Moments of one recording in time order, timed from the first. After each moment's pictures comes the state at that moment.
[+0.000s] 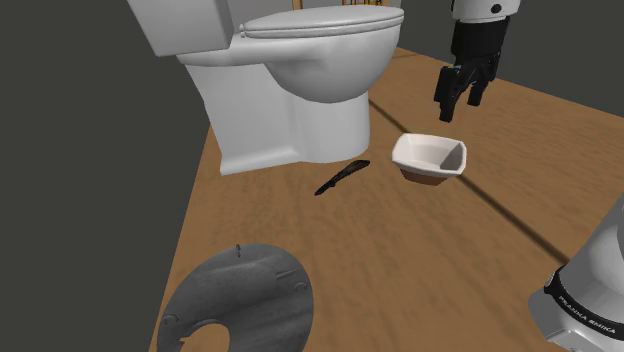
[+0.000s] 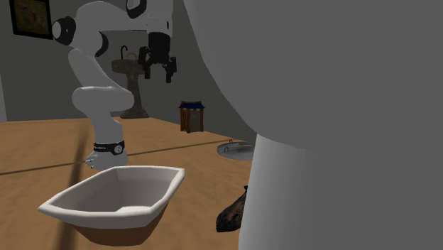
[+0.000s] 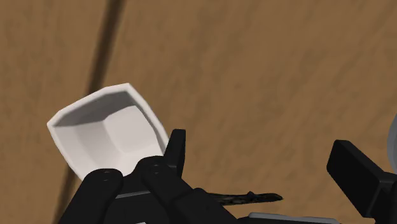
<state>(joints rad) -0.01 -0.74 0.04 -2.40 -0.04 1.63 0.15</state>
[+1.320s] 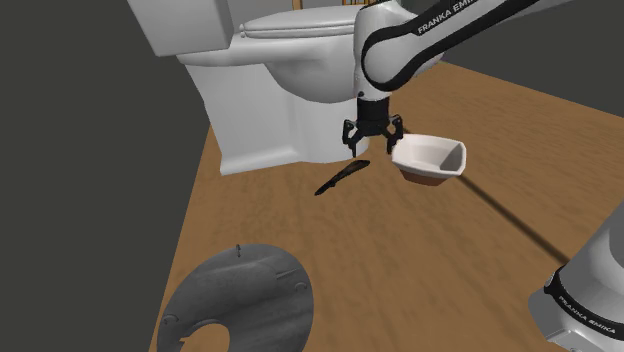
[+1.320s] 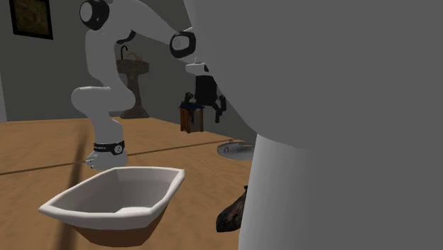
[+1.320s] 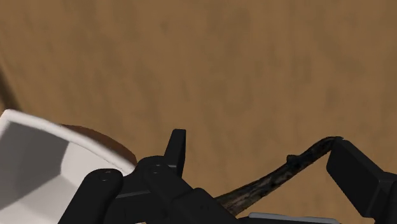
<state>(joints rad) -0.12 -0.10 0.21 -2.24 0.00 2.10 0.83</state>
